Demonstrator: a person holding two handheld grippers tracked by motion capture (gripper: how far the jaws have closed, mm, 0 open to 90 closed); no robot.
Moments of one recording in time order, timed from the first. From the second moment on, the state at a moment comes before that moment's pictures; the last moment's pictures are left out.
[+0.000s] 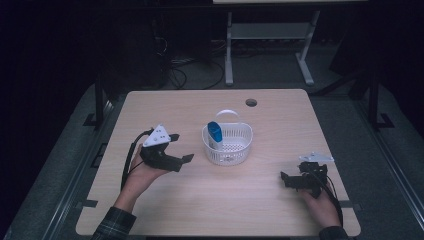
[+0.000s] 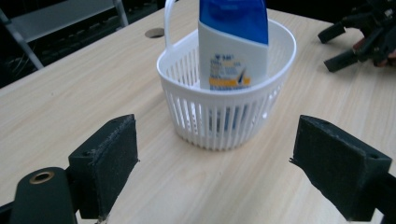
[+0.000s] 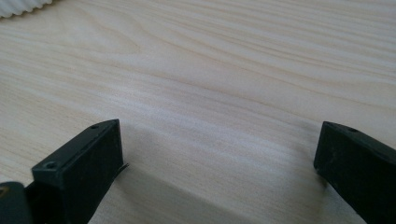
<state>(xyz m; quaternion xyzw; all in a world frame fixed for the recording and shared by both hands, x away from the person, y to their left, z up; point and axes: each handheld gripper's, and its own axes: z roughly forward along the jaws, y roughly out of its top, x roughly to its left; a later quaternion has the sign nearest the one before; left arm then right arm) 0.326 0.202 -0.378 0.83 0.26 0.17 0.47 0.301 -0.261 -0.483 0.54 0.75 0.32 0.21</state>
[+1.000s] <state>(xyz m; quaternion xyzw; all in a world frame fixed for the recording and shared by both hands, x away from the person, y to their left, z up) 0.282 0.283 -0.441 0.85 0.34 0.17 0.36 0.301 -0.261 -0.483 0.54 0.75 0.32 0.21</state>
